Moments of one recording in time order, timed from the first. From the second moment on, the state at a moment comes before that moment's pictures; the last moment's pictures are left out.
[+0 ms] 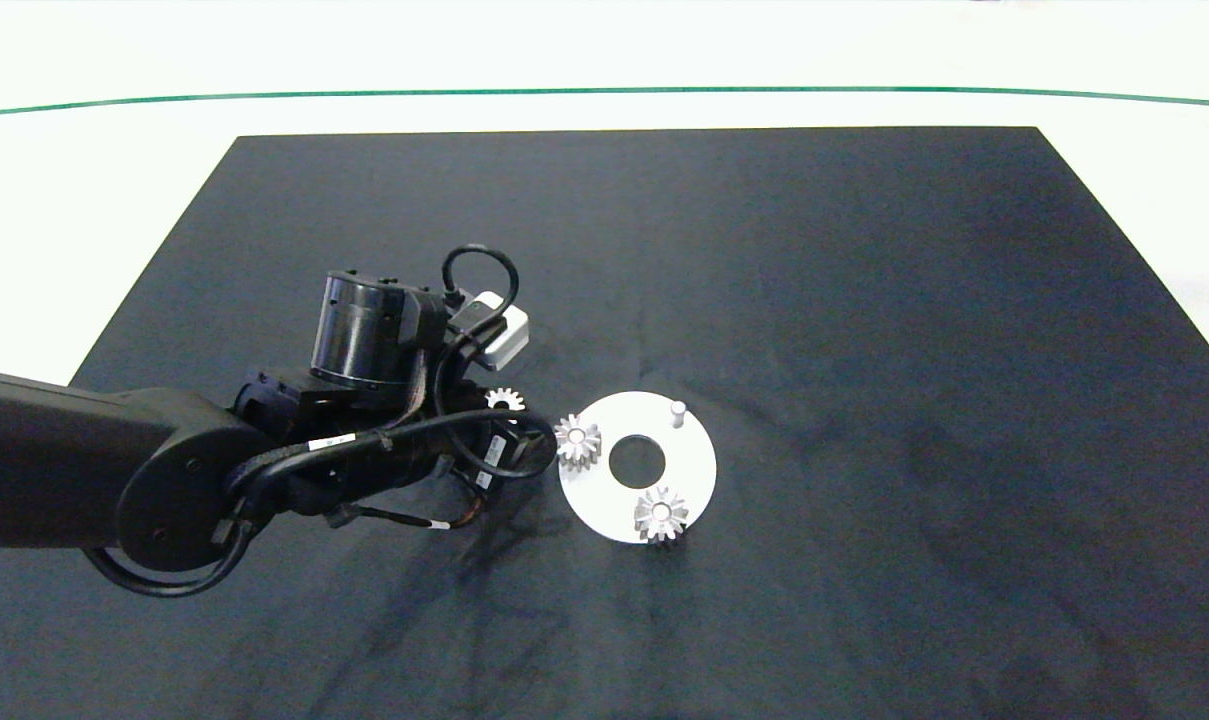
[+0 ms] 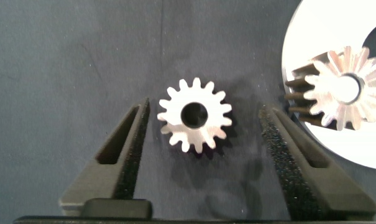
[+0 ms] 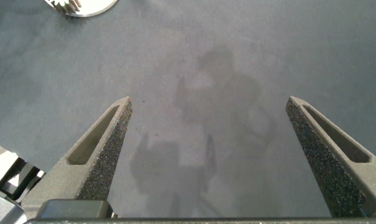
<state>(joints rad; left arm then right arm) -0.53 1.74 -0.98 -0.28 0.14 0.29 0.66 0.73 -0.77 0.35 -0.34 -0.28</state>
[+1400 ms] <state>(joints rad) -0.53 1.73 -0.98 -0.29 0.14 0.29 0.66 0.74 -0.77 0.35 -0.34 -0.28</state>
